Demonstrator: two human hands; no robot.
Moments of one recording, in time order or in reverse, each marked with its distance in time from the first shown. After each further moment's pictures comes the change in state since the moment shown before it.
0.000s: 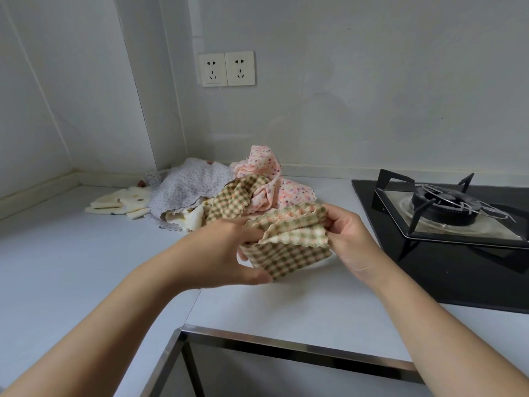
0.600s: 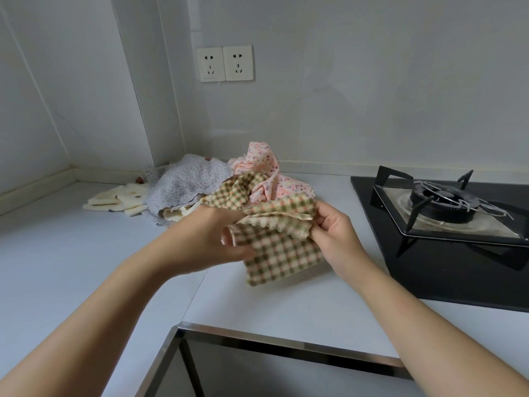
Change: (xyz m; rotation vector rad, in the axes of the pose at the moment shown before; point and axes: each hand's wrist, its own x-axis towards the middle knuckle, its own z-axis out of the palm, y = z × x) left_hand 0.002 -0.011 -0.005 -0.109 0.138 -0.087; right_hand 0.004 0.009 0.016 -0.057 0.119 0.041
